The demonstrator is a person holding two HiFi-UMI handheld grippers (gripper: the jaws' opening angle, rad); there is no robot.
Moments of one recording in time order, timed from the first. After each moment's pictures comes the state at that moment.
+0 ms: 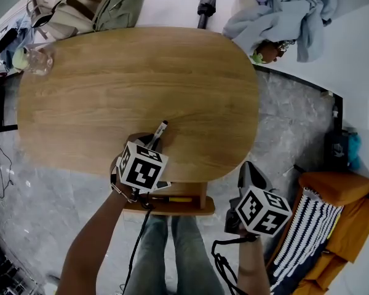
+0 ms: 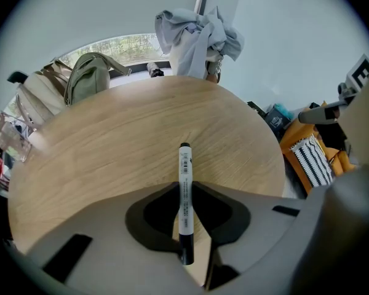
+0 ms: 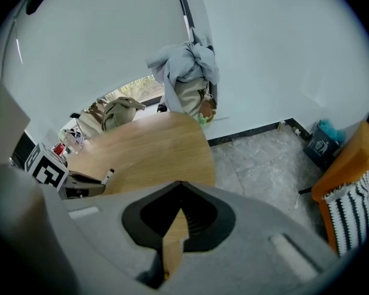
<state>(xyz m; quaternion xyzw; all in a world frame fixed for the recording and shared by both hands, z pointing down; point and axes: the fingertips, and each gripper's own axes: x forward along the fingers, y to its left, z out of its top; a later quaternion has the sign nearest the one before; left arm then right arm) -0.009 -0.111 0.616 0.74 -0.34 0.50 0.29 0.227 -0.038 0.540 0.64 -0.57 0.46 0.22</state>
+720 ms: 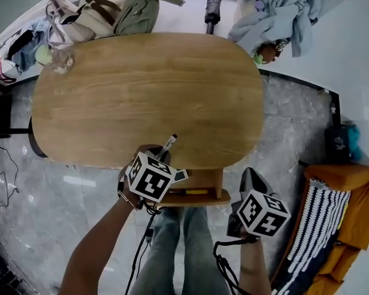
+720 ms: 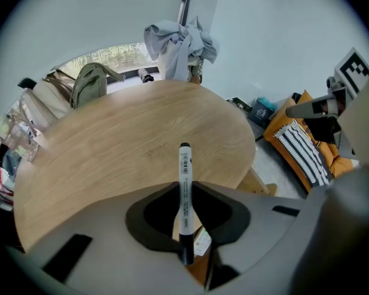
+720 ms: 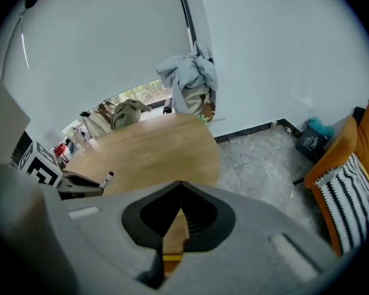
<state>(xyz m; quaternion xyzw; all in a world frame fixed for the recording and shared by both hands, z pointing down) -0.050 -0.041 0.579 0.77 -0.30 0.50 0.27 0.172 0.030 0.508 0.66 -0.57 0.44 0.21</state>
